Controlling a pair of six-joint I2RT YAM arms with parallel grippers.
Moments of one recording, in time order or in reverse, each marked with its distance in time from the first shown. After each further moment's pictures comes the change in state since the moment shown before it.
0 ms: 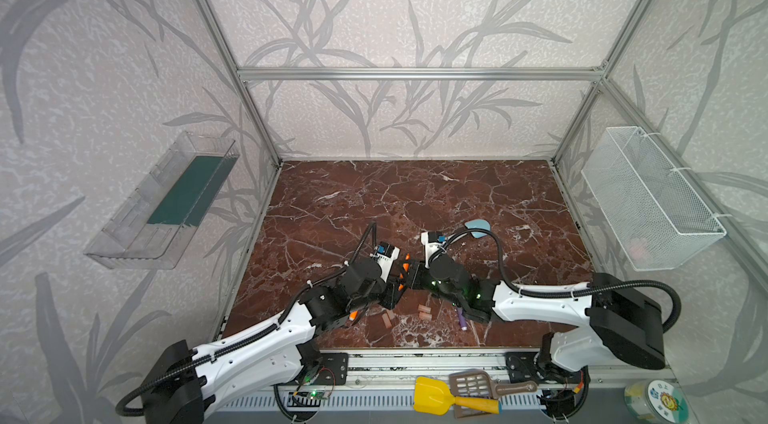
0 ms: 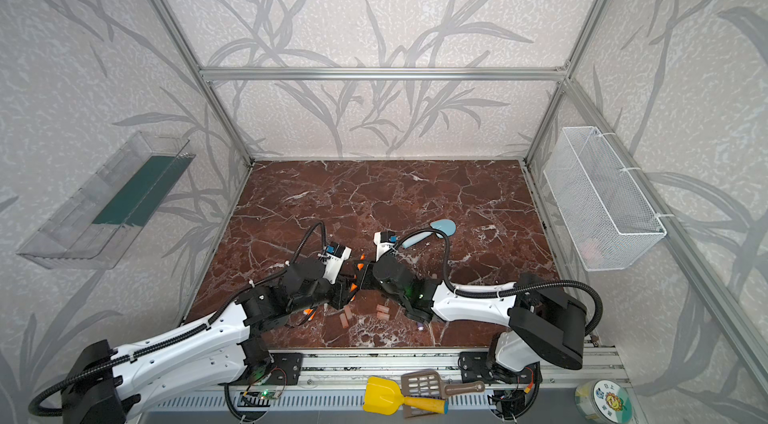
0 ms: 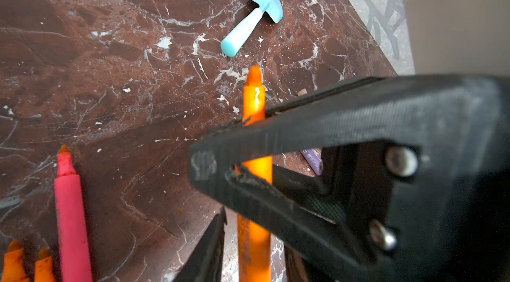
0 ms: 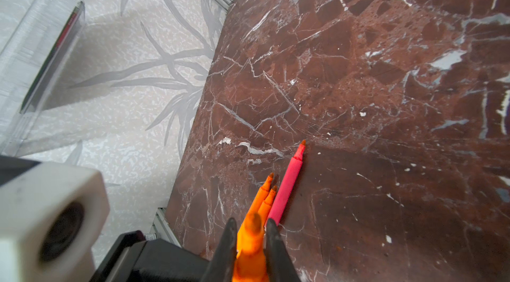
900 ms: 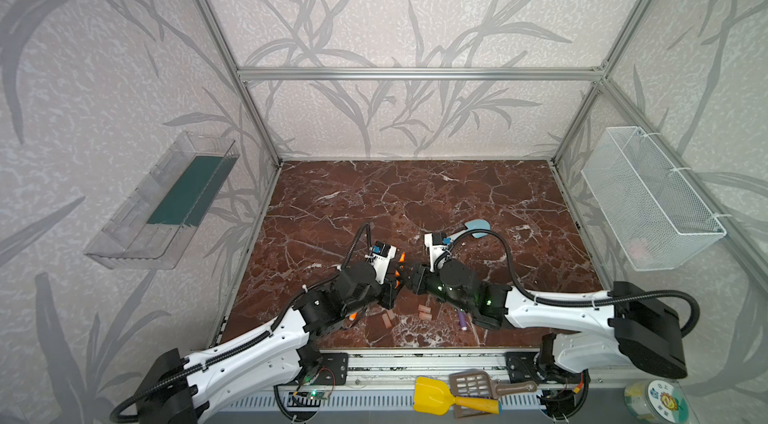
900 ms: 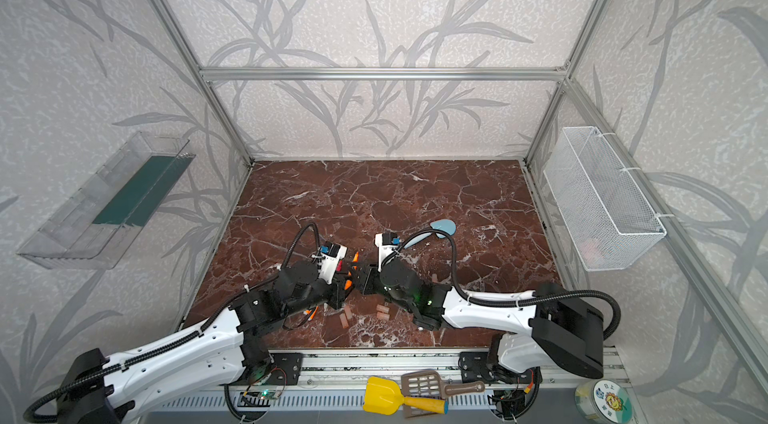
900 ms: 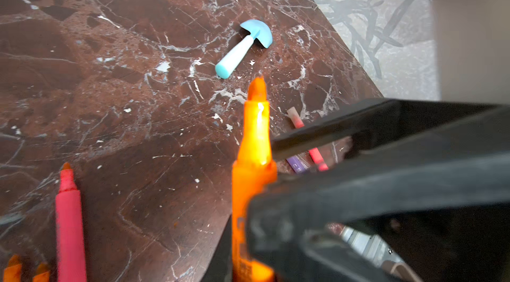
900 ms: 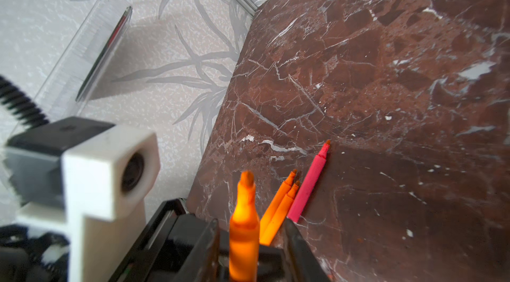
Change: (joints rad) left arm -0.002 -0.071 -0.028 0.027 -0.063 -0.018; right arm 0.040 -0.148 -0.042 -0.048 0.037 -0.042
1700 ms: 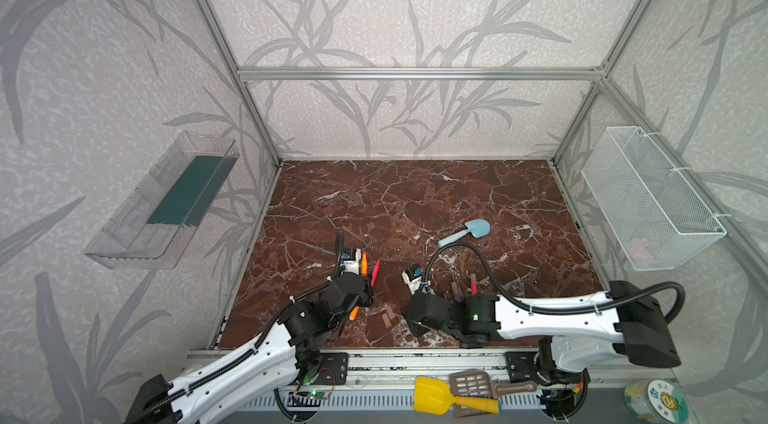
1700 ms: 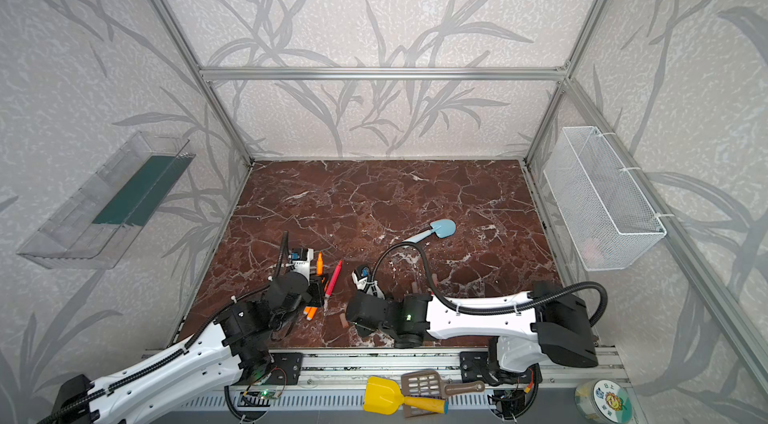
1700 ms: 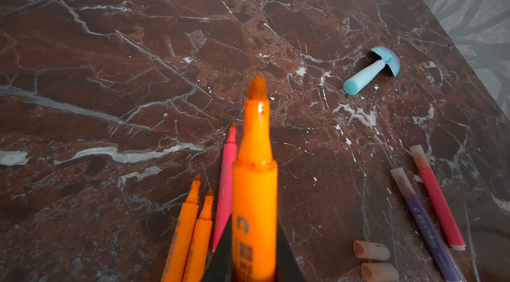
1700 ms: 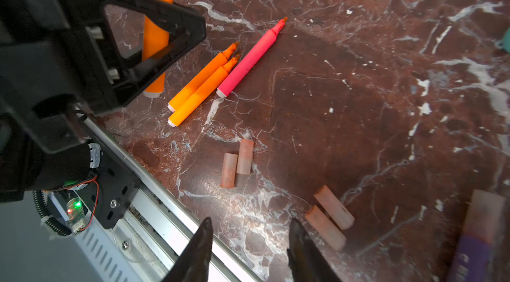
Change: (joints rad) left arm 0.044 -0.197 -0.105 -0.223 -0.364 -0.140; right arm 0.236 0.165 0.294 -0.739 0.087 -0.169
